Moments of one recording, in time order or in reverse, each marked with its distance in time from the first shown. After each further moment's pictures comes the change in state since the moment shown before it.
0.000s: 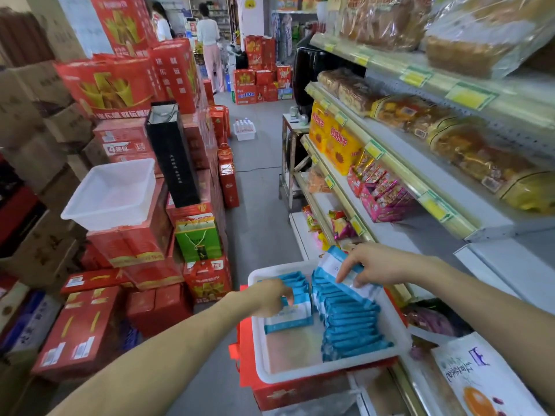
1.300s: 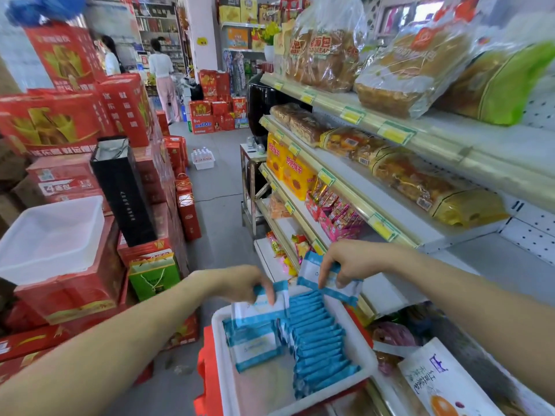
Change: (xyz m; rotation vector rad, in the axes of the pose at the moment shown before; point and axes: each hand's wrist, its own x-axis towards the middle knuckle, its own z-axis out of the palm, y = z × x) left_hand 0.002 0.031 -0.120 0.102 -0.063 0.291; right_hand -0.028 -0.006 -0.072 -0.107 -0.052 0.074
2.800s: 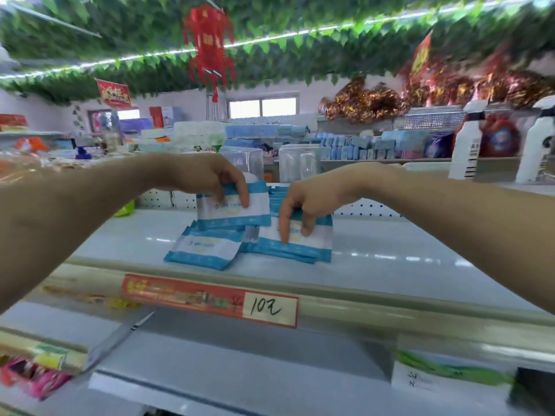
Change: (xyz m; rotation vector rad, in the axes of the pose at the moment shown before) left_hand 0.077 0.677 -0.194 0.204 0.036 0.872; right_hand -0.629 0.093 -0.056 0.272 0.435 0.732
